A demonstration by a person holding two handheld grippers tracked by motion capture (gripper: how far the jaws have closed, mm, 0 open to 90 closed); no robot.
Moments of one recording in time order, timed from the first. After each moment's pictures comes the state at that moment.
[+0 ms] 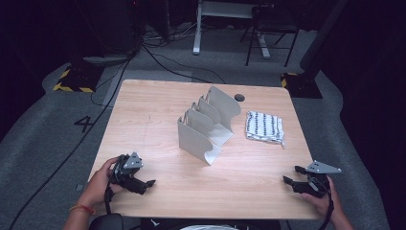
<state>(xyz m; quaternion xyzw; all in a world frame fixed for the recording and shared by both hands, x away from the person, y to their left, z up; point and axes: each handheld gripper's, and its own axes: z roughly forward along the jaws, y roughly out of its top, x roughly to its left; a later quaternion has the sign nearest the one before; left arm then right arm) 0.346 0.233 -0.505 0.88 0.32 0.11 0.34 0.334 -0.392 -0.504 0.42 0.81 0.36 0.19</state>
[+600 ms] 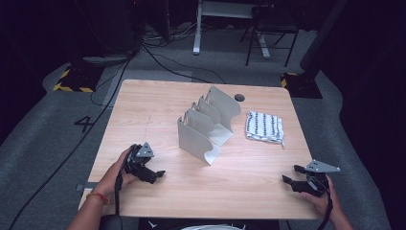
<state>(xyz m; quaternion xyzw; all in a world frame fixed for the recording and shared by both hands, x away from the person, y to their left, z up) 0.379 0.208 -0.505 0.89 0.29 0.10 0.34 0.337 -0.390 -0.504 0.42 0.81 0.36 0.19</state>
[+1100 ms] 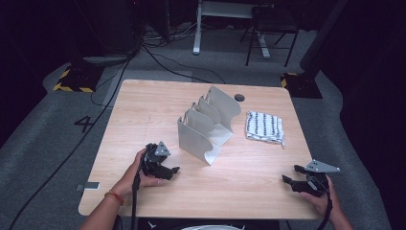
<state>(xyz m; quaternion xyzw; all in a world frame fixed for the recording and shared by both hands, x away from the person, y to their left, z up) 0.377 0.154 -0.497 0.88 0.30 0.10 0.34 0.337 -0.389 -0.504 0.42 0.81 0.36 0.19</state>
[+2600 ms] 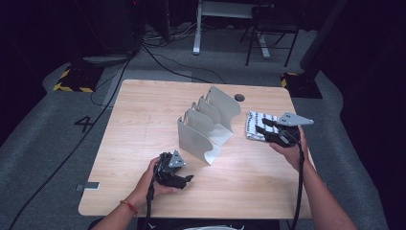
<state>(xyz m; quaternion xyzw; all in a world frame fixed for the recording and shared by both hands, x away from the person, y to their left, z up) 0.348 0.112 -0.490 0.88 0.28 0.10 0.36 0.435 -0.279 -0.398 0.30 0.80 0.45 0.26</state>
